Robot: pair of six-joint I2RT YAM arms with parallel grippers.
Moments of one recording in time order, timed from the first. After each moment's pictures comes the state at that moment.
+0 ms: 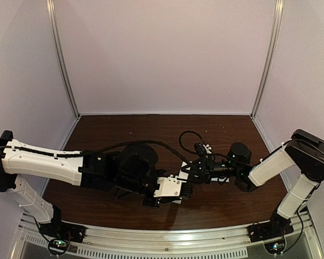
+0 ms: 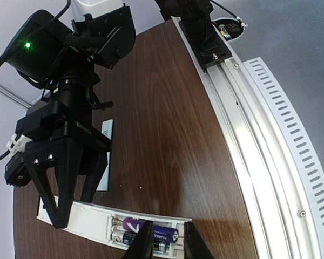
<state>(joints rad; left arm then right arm) -1.33 1.50 1.09 -0.23 0.12 0.57 0.71 1.66 0.46 1.18 -0.83 1.39</state>
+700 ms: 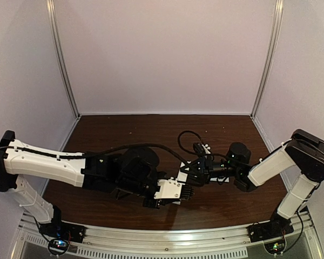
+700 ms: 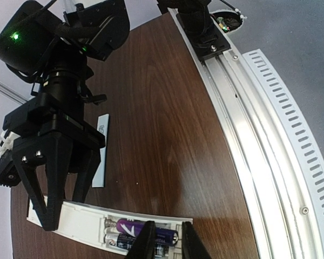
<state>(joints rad) -1.33 1.52 1.07 -0.22 0.11 0.58 0.72 1.66 0.47 1.17 -0.84 1.39</state>
